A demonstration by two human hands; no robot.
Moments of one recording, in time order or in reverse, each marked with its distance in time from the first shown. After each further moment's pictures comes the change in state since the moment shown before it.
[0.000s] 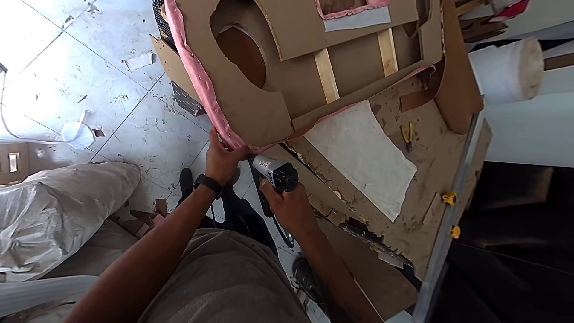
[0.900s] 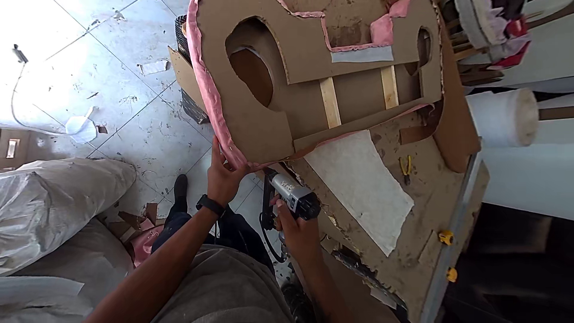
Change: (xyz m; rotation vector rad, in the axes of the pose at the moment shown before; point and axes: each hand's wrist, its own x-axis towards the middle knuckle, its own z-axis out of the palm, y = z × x) left_hand -0.017 -0.012 0.015 -0.048 0.095 0.142; right_hand 0.004 0.038 -0.015 0.376 0.113 -0.174
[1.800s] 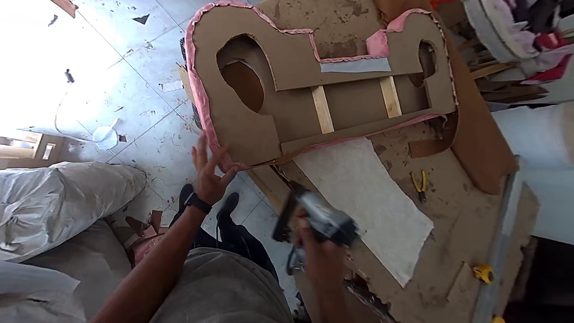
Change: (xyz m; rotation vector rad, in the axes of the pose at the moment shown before) left_hand -0.002 -0.028 0.003 0.680 0.161 0.686; right_hand -0.023 0.044 -0.090 0.201 0.103 -0.104
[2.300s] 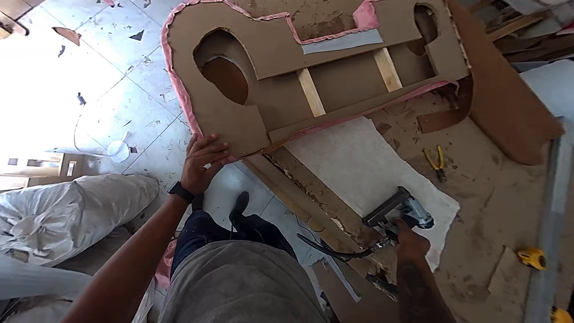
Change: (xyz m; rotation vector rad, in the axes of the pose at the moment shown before) left_hand 0.025 0.000 -0.020 -0.037 -0.236 0.353; right_hand 0.095 0.261 -0.319 -0.552 0.733 0.773
